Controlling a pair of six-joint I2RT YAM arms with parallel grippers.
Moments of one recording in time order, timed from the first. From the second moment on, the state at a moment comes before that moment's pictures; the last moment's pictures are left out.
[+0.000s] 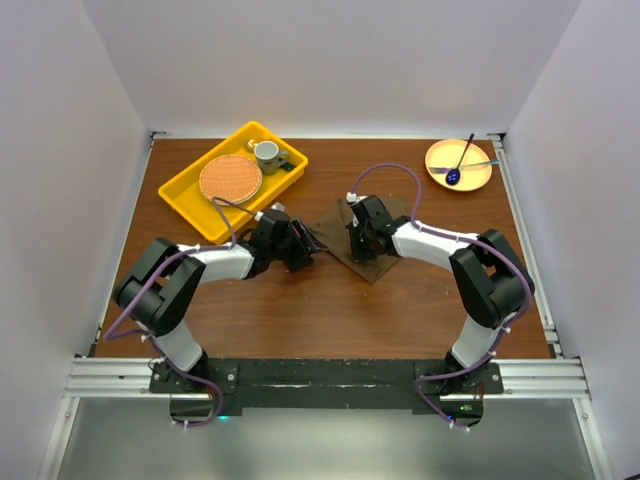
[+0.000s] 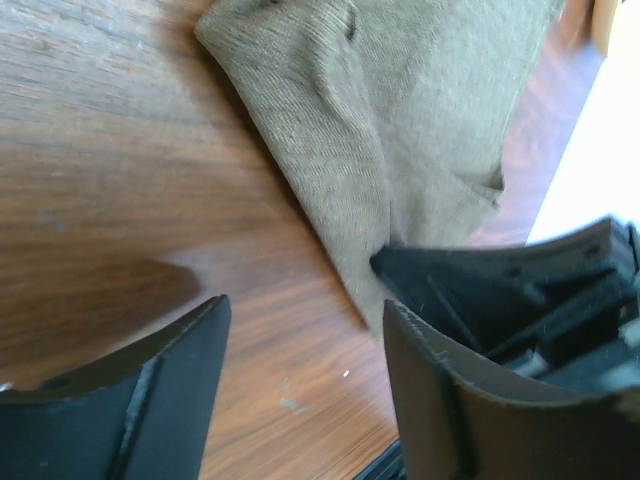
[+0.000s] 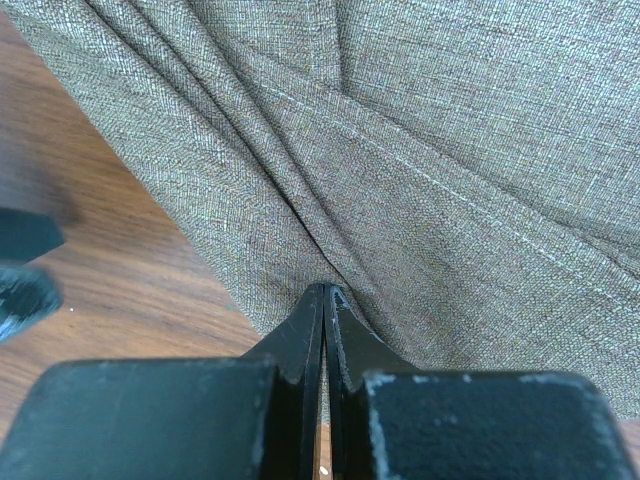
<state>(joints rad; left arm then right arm) -0.57 1.67 0.77 0.20 0.17 -1.17 0.59 1.76 1.03 -0.29 0.00 0.36</state>
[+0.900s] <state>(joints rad) -0.59 1.87 0.78 0.48 0.00 -1.39 0.60 1.78 1.04 -0.29 0.00 0.36</state>
